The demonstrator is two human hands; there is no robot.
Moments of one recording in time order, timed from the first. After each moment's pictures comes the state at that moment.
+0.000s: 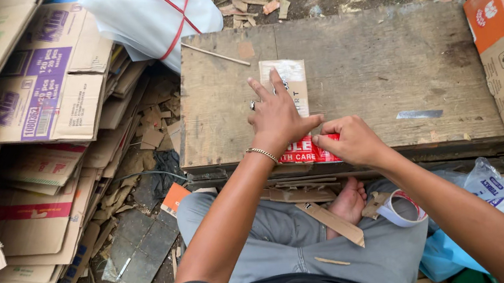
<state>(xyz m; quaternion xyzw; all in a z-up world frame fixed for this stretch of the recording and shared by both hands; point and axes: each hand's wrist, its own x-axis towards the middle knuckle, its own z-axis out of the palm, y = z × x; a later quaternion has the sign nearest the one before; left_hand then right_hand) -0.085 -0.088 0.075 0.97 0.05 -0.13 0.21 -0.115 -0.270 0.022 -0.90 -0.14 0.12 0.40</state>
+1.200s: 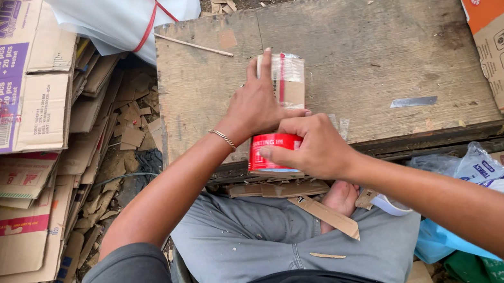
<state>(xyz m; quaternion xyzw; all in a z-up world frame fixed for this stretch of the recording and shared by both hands) -0.043 -0.047 0.045 0.95 -0.16 -0.08 0.25 -0.134 -0.210 0.077 -0.85 -0.24 0.01 0.48</state>
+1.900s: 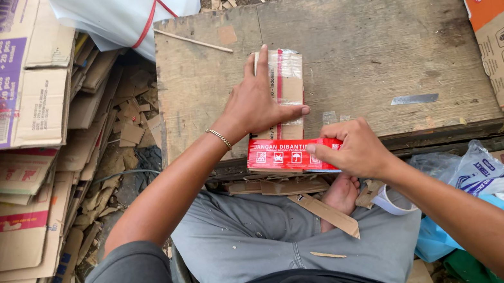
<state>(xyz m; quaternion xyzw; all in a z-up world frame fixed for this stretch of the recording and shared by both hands) -0.046 -0.043 0.043 0.95 -0.16 -0.09 0.26 -0.146 -0.272 0.039 -0.88 -0.14 0.10 0.44</state>
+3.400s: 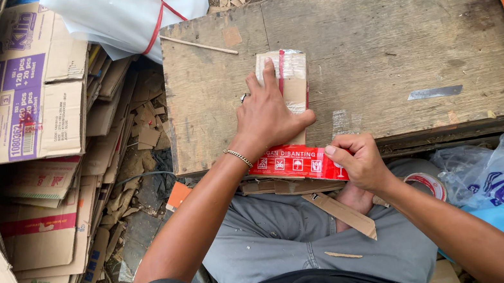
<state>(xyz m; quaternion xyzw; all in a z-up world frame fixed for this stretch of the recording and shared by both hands) -0.068 -0.070 0.062 0.97 -0.04 -0.14 0.21 -0.163 -0.273 -0.050 -0.73 -0.10 0.06 0.68</state>
